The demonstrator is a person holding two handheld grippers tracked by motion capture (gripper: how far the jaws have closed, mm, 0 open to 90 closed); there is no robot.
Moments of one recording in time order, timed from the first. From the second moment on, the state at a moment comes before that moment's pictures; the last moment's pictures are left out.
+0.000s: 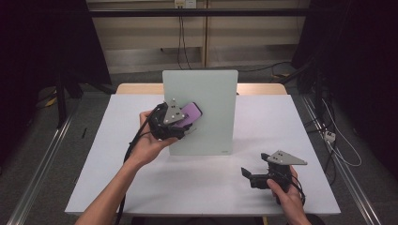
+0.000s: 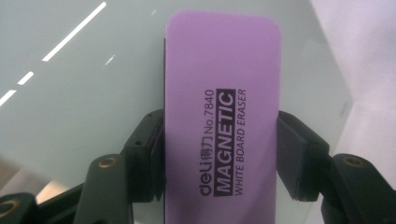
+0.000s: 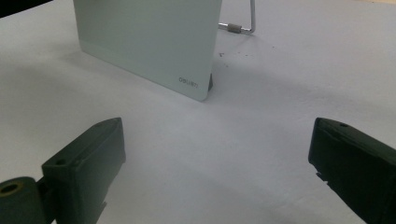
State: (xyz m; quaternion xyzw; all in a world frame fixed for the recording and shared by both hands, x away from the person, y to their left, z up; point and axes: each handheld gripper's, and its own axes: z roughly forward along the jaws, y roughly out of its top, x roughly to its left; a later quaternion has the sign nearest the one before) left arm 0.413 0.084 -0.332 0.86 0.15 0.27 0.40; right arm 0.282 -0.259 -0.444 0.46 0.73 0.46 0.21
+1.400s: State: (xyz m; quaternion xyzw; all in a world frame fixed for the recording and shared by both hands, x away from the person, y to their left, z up) left arm 0.384 0.063 -0.411 0.93 0.08 0.21 0.29; right arm 0.281 -0.258 -0.443 0.46 0.74 0.45 0.21
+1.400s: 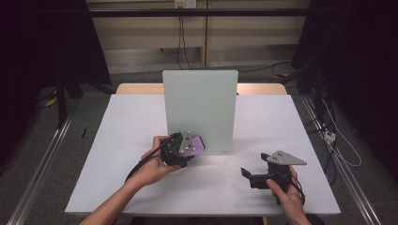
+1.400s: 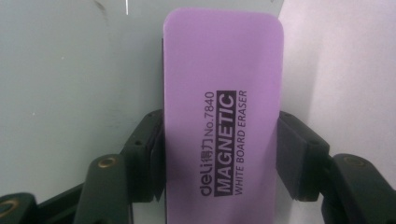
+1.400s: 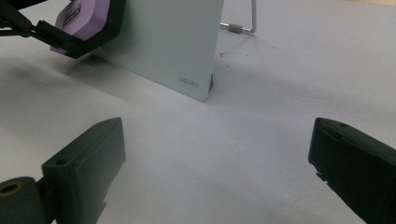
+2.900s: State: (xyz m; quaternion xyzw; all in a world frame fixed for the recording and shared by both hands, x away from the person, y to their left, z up) left arm 0.392 0.081 -0.397 0.92 0.11 0.21 0.30; right arm 0.282 -0.258 -0.443 0.46 0.73 0.45 0.21
